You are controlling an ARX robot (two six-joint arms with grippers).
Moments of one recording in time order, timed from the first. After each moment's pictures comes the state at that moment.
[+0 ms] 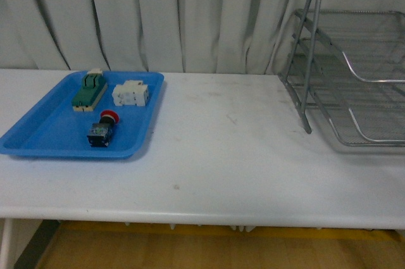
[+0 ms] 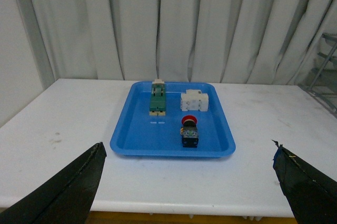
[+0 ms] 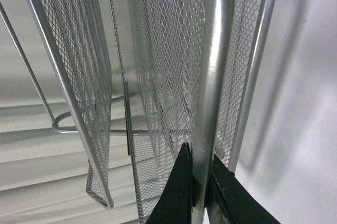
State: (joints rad) left arm 0.00 0.01 0.01 0.00 0.00 0.00; right arm -0.43 2.32 0.77 1.32 -0.51 1.45
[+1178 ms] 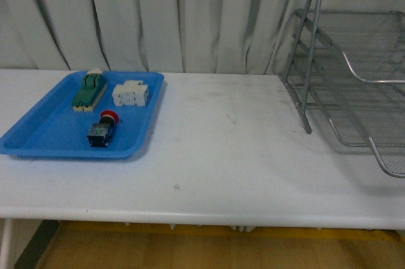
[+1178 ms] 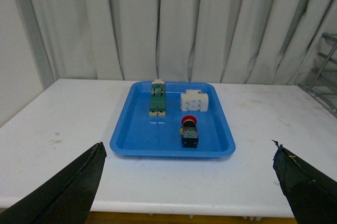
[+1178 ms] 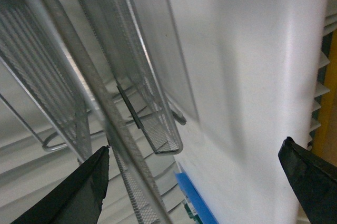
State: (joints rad) left arm 0.00 0.01 0.01 0.00 0.00 0.00; right arm -0.51 2.20 0.48 1.29 -0.54 1.57
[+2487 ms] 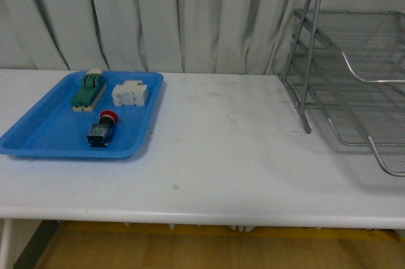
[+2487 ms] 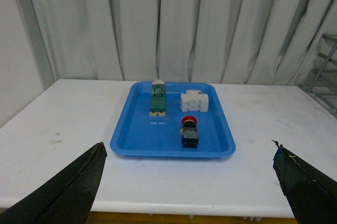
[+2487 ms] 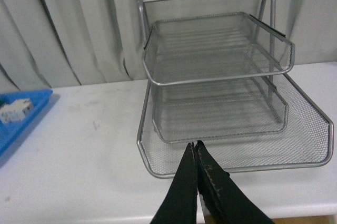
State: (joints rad) left arm 0.00 0.01 0.01 0.00 0.00 0.00; right arm -0.27 0.74 0.02 0.71 -0.27 0.08
